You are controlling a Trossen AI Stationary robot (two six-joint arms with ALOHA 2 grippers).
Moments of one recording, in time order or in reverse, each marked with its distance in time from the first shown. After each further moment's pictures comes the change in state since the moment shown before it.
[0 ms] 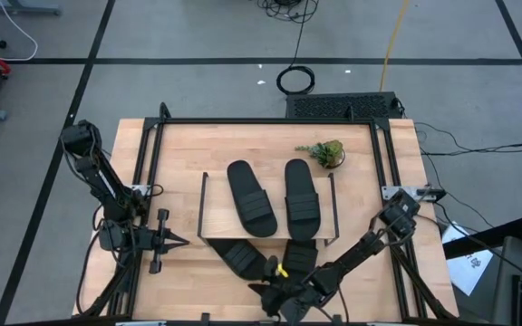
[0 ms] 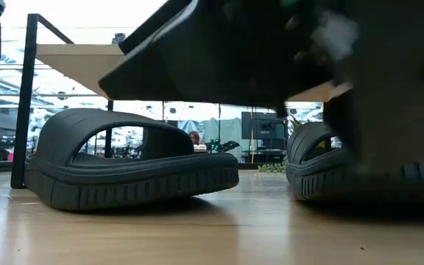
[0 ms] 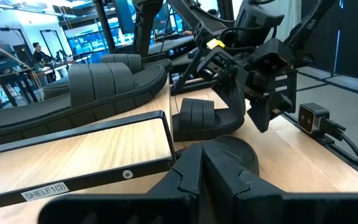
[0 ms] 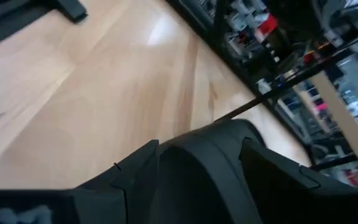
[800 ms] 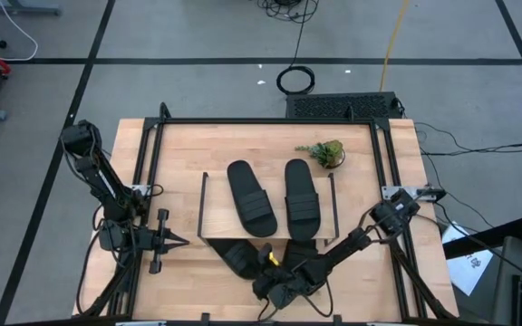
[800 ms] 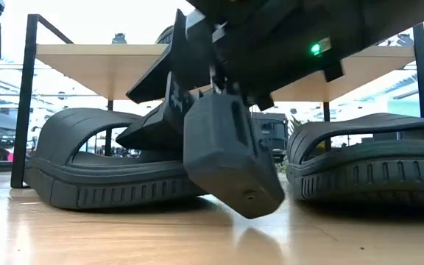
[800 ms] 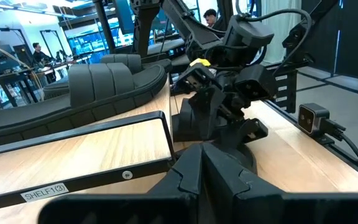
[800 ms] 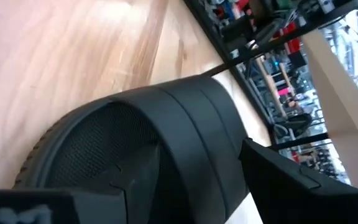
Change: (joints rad) left arm 0.000 0.000 0.000 0.000 0.000 0.001; right arm -0.092 0.051 0.000 0.015 0.081 -0.136
